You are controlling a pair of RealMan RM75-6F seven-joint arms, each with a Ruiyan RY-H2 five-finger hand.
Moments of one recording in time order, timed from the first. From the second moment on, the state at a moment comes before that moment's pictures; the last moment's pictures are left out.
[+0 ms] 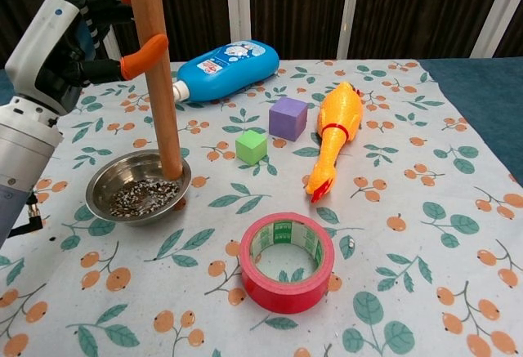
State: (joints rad) left arm -0.66 -2.03 -0.20 -0.72 1.59 1.66 -0.90; right arm 0.10 -1.10 0.08 -1.69 -1.37 1.36 0.02
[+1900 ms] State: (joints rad) left arm -0.62 -1.87 -0.20 -0.89 1.63 1.81 -0.83; right arm 0.10 -1.11 0.08 -1.69 -1.38 1.38 0.01
